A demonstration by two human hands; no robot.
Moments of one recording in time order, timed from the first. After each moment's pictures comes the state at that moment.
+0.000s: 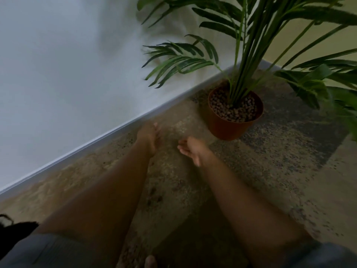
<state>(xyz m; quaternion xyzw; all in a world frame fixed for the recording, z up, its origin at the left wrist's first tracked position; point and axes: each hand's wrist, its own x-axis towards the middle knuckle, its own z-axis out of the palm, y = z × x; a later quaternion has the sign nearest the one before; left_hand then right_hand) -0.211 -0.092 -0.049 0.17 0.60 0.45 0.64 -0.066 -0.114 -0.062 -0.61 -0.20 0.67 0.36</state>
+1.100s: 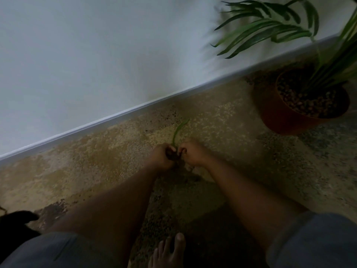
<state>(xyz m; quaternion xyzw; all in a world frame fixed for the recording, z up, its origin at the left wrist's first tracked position) -0.325 -0.210 -0.147 0.47 0.76 0.15 0.42 -0.180 -0.147 -0.139 -0.46 -0.81 0.36 -0.04</state>
